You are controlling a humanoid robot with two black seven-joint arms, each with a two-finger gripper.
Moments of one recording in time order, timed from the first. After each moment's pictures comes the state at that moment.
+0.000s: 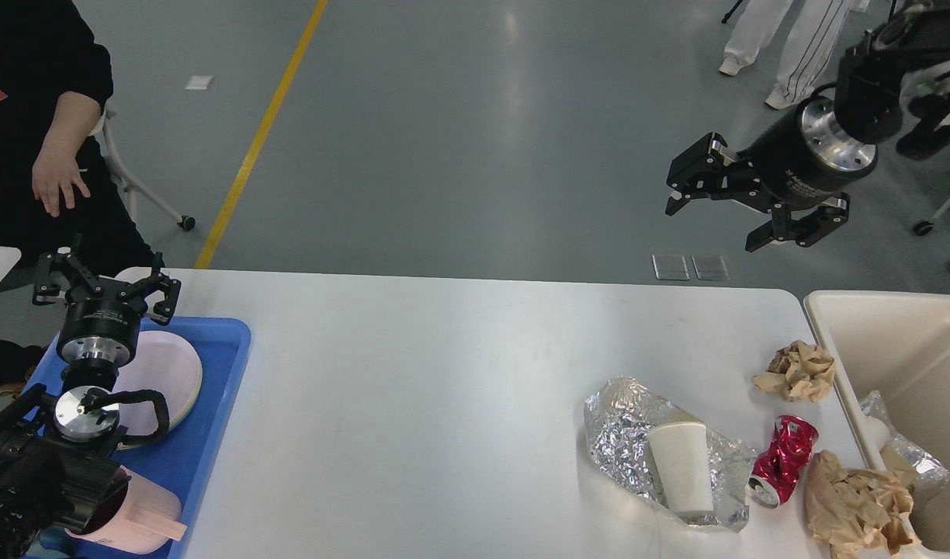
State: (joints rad) left arm -0.60 0.28 -1.10 -0.33 -0.22 -0.53 -0.33; right arm 2.22 -0.35 -1.26 1.21 0.26 0.74 -0.18
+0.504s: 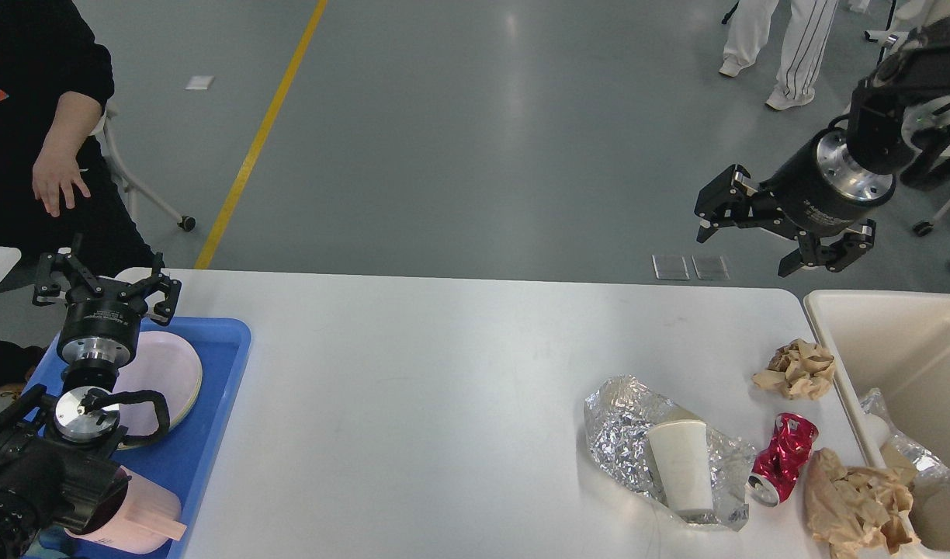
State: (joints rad) left arm -0.60 0.28 -1.10 -0.33 -0.22 -0.53 -0.33; right arm 1.95 -0.37 -1.35 1.15 0.25 0.62 -0.18
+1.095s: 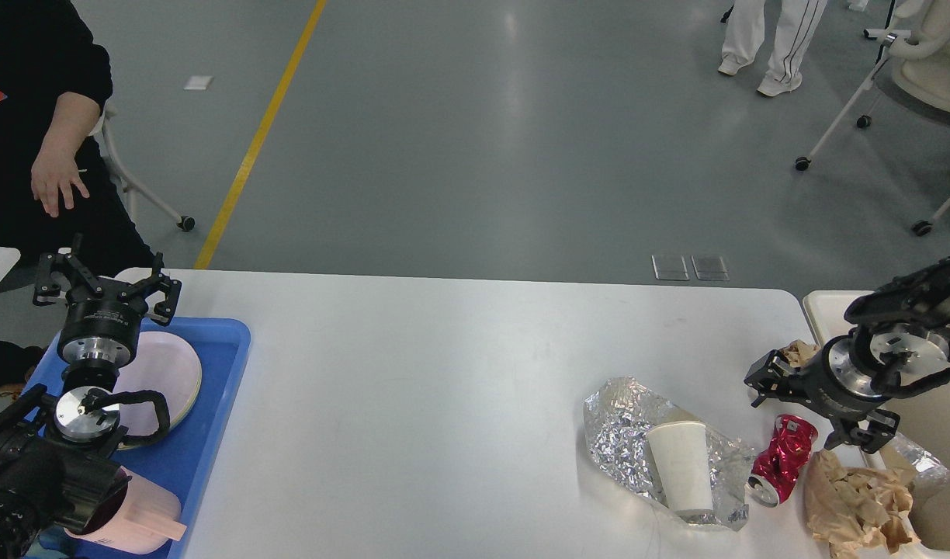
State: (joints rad) left arm -0.60 0.28 -1.10 -0.33 -0.22 -0.53 -0.33; right arm 1.50 -0.40 -1.31 1.08 0.26 0.37 -0.18
